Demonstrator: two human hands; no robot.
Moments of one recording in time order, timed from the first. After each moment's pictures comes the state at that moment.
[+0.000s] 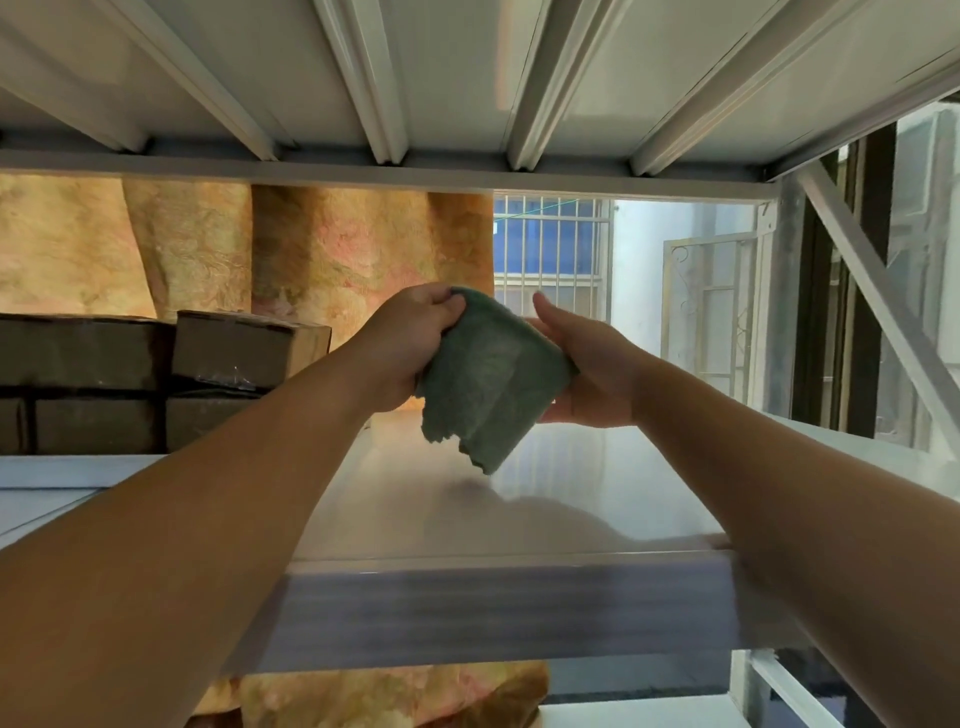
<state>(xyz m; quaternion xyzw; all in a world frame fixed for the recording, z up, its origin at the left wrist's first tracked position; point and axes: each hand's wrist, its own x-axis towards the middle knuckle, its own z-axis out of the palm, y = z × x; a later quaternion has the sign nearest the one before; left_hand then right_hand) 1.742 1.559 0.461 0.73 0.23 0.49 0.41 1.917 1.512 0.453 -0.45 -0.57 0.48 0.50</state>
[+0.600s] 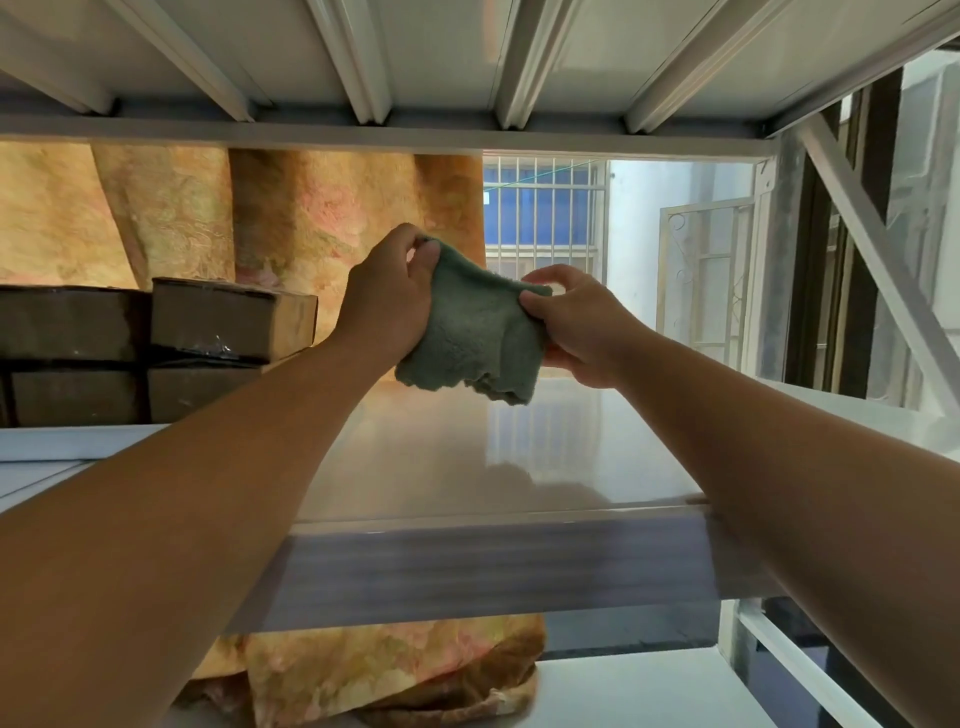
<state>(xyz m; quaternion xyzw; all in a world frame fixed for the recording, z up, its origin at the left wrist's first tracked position) 1.747 1.574 0.455 0.74 0.29 0.60 0.07 1.904 1.509 0.449 -0.50 -0.55 0.24 0.62</state>
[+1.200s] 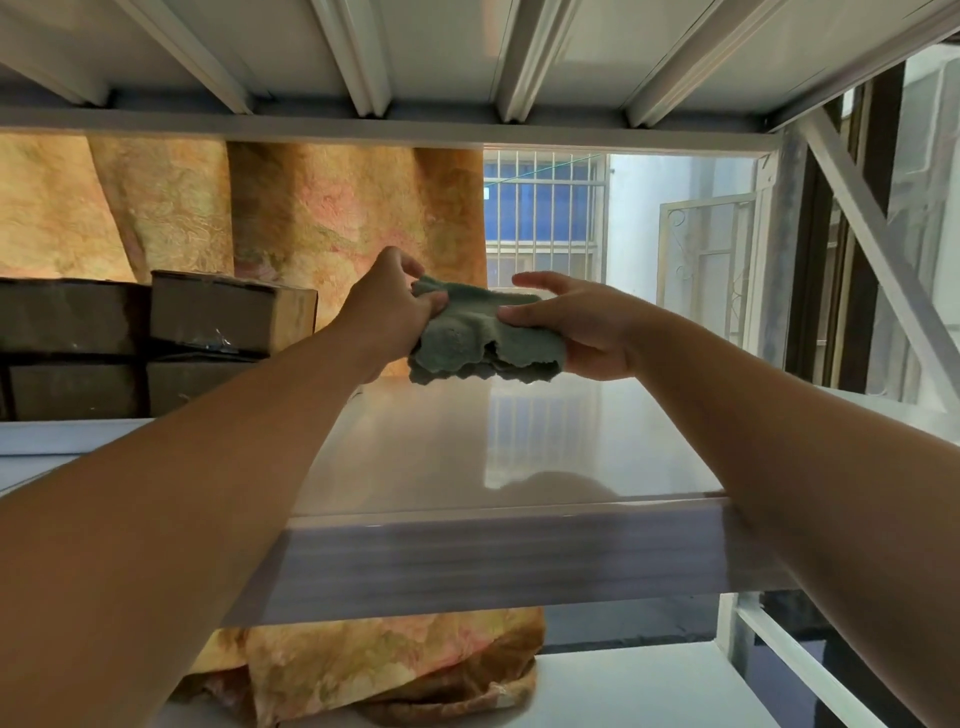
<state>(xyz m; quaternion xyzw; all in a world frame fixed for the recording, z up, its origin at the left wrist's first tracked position) 1.742 1.585 0.449 0.75 0.33 0.53 0.23 1.911 1.500 0.455 -0.47 -0.56 0.41 0.55</state>
